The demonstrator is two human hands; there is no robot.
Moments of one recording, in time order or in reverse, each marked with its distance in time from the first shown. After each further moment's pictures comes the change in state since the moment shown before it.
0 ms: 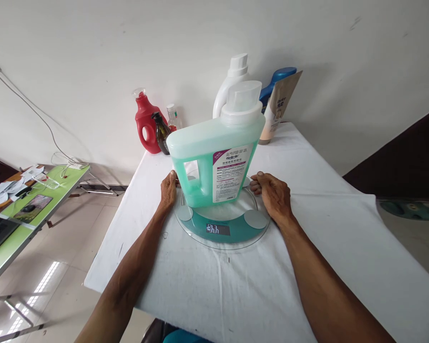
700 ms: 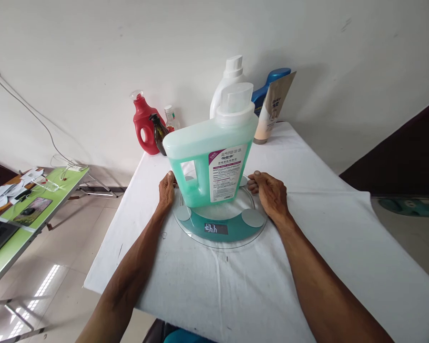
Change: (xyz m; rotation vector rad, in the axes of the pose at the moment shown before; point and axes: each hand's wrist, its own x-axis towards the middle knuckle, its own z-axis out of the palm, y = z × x) left_hand 0.000 -0.006 0.000 -0.012 0.035 0.051; right_hand -0.001 -0.004 0.000 0.018 0.000 0.012
